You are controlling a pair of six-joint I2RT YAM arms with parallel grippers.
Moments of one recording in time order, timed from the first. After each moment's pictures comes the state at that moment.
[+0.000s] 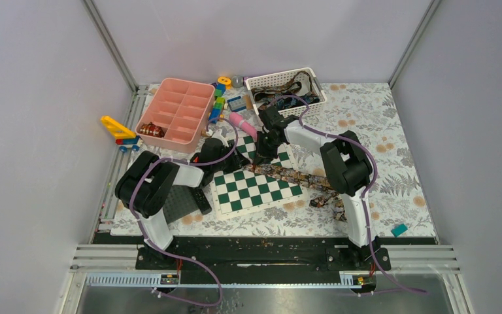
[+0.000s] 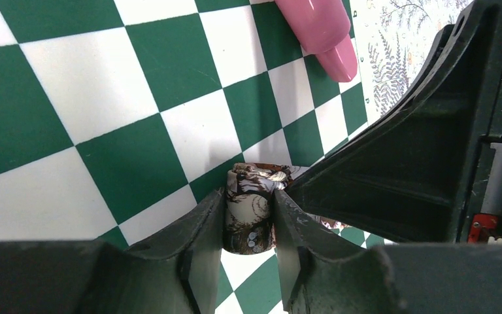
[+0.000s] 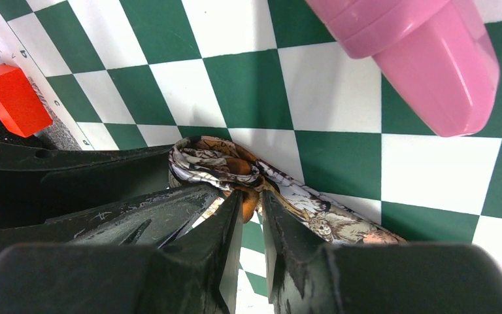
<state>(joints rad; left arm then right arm) -0.47 1.77 0.68 0.54 0.24 -0.79 0.60 2.16 1.61 -0.62 -0.29 0.69</state>
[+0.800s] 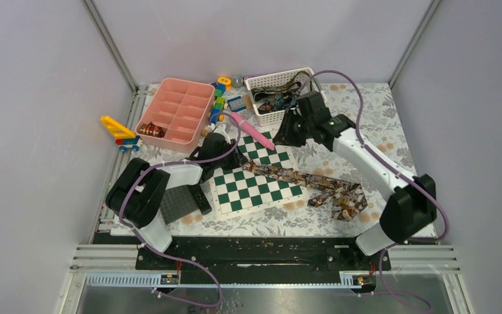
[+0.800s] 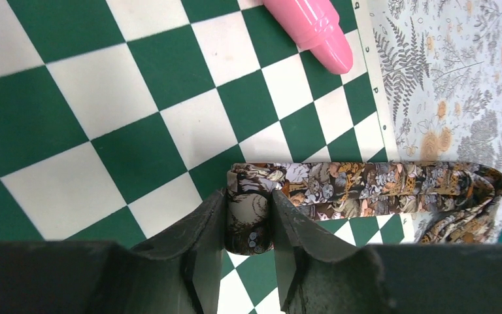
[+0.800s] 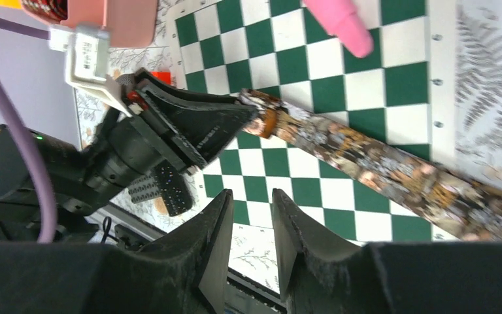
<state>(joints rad) -0.49 1.68 0.73 0.34 0.18 -0.68 0.54 1.59 1.40 -0.60 -0.19 0.67</state>
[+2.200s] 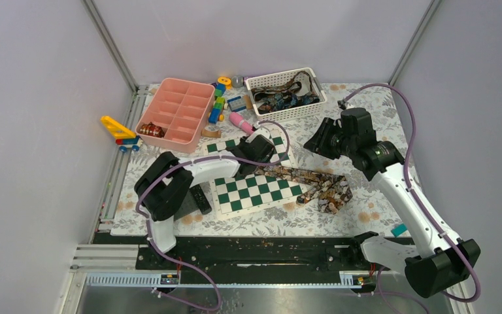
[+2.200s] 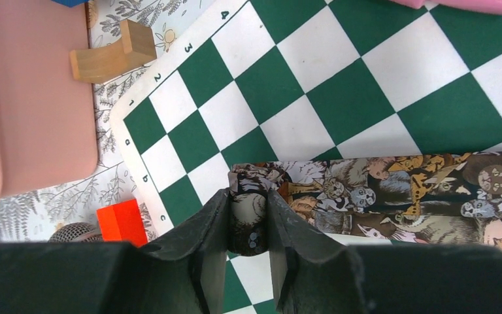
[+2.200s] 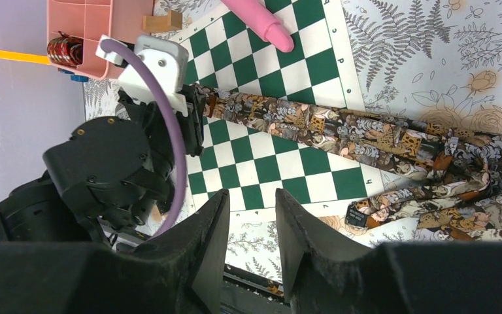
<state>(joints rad) -0.82 1.84 1.17 -0.31 -0.66 -0.17 0.37 1.12 1.13 -0.67 -0.14 0.67</state>
